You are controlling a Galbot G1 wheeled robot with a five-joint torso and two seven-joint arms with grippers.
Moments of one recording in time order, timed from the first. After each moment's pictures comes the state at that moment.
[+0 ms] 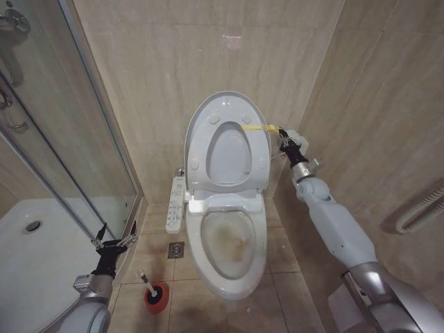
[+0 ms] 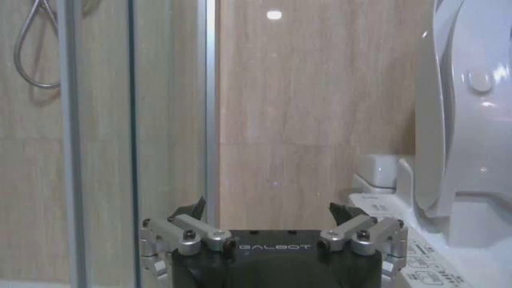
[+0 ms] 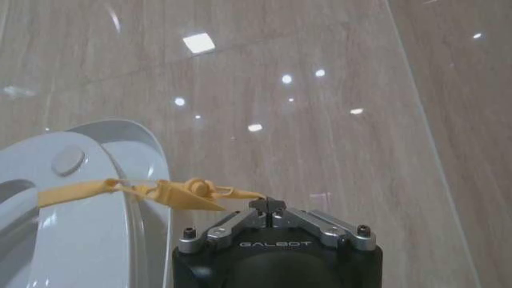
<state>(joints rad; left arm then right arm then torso) 1.41 -1.17 -0.60 -1.78 -0.40 -0.25 -0.10 -0.38 1.09 0.24 1.12 0.76 0.31 -0.21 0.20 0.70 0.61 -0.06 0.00</state>
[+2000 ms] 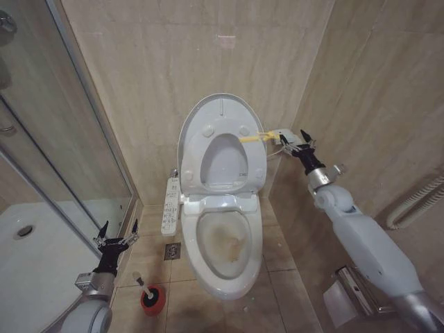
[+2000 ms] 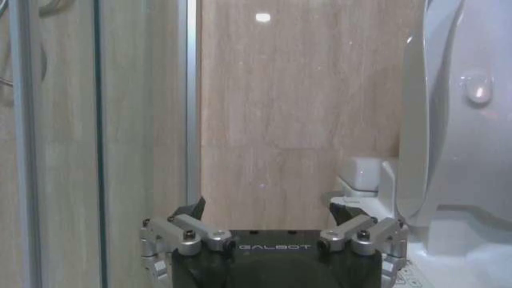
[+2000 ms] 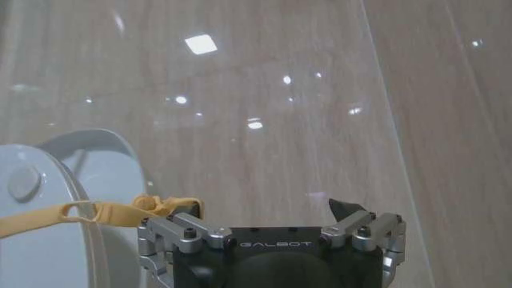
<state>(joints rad) 1.38 -1.17 -0.57 -1.77 -0.41 -0.25 -0.09 -0.50 0.94 0.23 1.35 0.85 0.27 -0.14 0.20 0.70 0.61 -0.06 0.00</state>
